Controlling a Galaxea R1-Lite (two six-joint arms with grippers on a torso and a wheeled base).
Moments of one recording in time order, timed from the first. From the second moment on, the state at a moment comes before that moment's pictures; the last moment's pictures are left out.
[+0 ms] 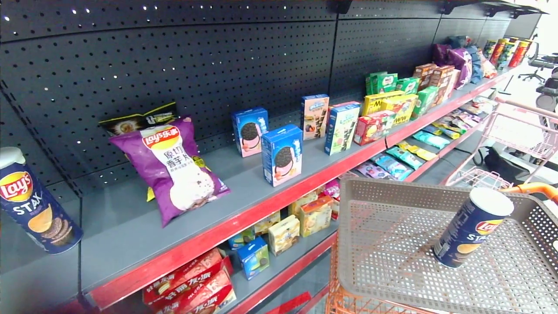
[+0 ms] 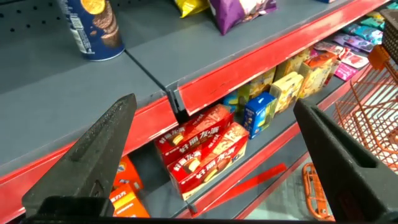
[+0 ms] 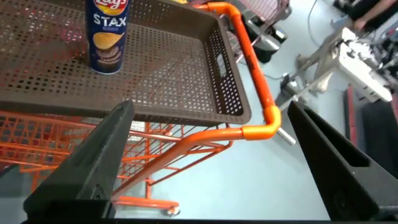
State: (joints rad) left arm 0.00 0.00 0.00 0.00 -0.01 0.01; right arm -0.29 0.10 -0.41 0.42 -0.16 -0.33
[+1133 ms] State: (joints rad) left arm 0.00 0.00 0.00 0.00 -0.01 0.01; right arm -0.09 1.26 -0.46 -0.36 -0.14 -0.04
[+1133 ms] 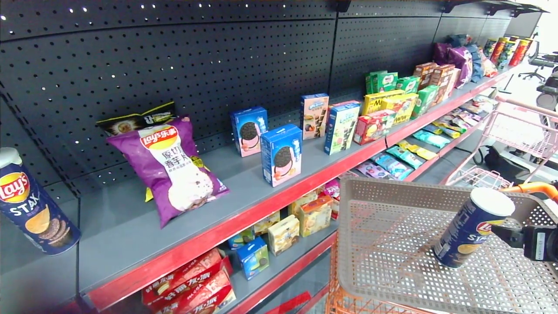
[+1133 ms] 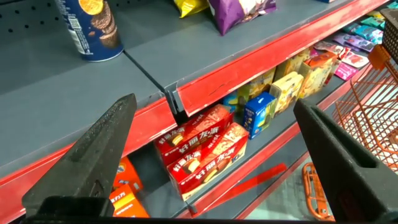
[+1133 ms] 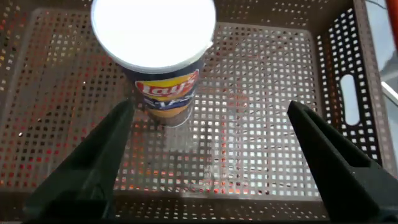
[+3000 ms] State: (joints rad) left arm 0.00 0.00 0.00 0.00 -0.01 0.01; right arm -0.02 1.66 -0.45 -0.76 -0.14 -0.11
